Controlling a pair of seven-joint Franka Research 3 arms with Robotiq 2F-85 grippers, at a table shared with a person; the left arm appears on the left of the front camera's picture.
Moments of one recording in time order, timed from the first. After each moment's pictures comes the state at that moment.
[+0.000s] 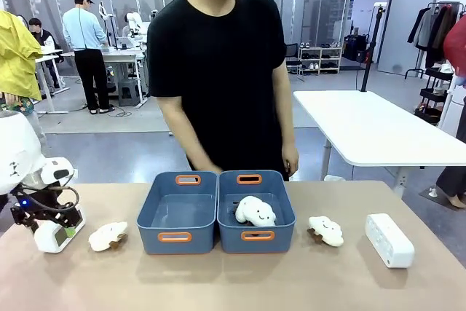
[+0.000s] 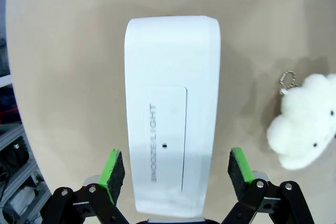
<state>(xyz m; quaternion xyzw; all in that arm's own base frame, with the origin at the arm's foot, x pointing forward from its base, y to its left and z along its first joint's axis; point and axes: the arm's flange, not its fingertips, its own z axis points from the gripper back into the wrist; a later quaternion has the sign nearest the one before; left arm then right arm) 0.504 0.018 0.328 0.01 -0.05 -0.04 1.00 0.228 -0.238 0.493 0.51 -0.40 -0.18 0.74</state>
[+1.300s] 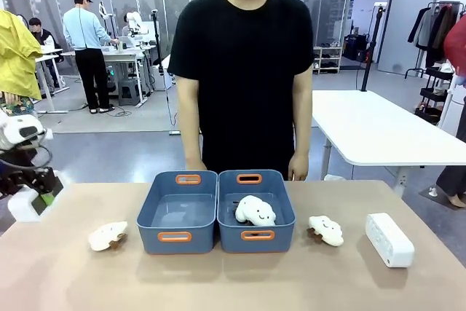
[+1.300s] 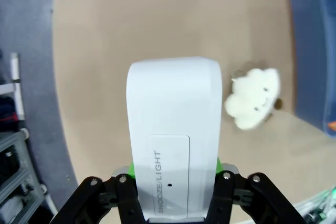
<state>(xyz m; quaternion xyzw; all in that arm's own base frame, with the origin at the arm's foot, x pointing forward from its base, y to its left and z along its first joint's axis) 0.473 0.036 0.456 -0.04 -0.12 -0.03 0.99 0.228 -0.238 0.493 0.51 -0.40 -0.18 0.74</state>
